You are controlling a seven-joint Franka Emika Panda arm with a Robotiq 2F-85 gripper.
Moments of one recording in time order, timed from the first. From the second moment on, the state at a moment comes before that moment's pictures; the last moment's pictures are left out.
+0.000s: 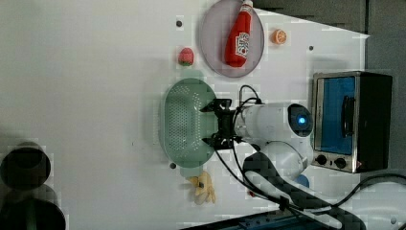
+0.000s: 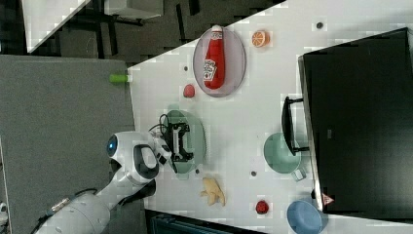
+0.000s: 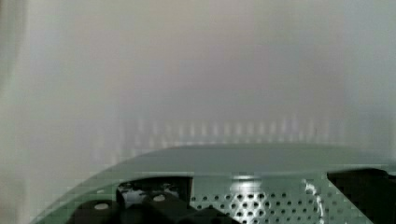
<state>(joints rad) 0.12 0.43 0.28 -2.29 -0.09 1.08 1.25</state>
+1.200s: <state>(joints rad) 0.02 0.41 -0.09 -2.38 -0.10 1.12 0.88</state>
